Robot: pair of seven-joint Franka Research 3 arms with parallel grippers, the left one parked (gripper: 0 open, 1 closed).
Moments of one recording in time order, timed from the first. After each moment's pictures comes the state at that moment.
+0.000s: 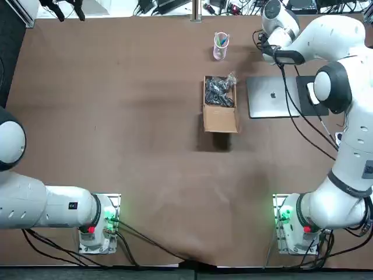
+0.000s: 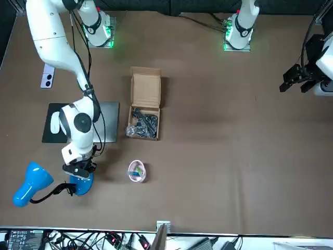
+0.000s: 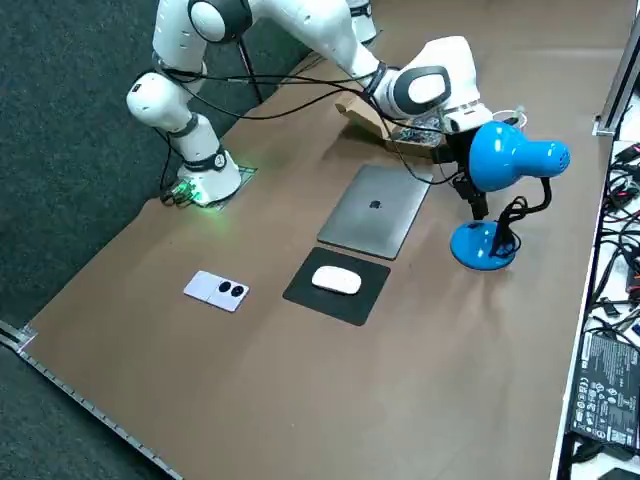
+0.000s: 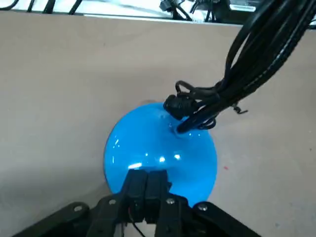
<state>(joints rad) 0.15 0.74 0.00 -1.57 -0.78 2.51 0.90</state>
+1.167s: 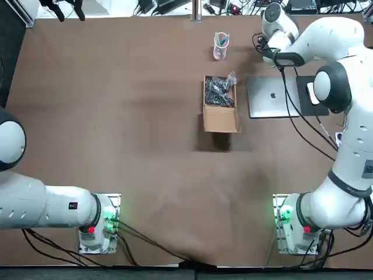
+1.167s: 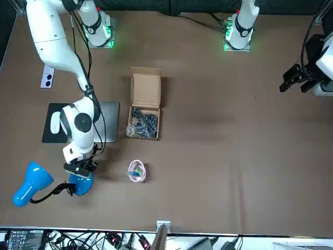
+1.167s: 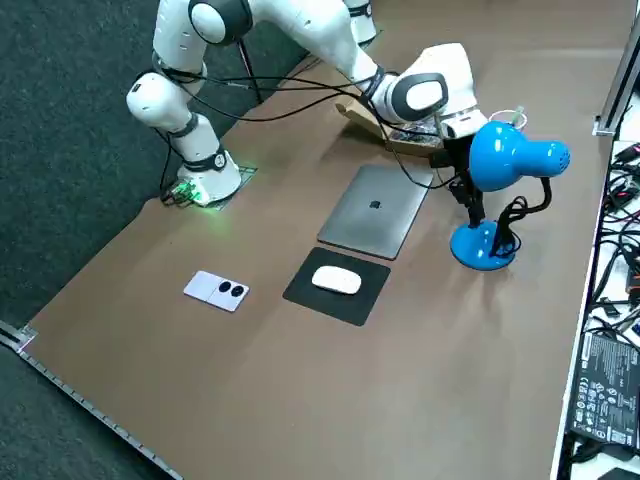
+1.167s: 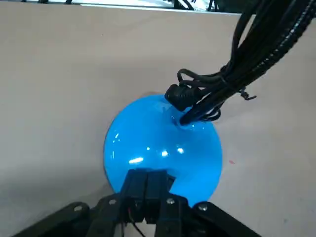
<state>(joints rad) 0.15 0.75 0.00 -1.59 -0.78 2.53 0.93</state>
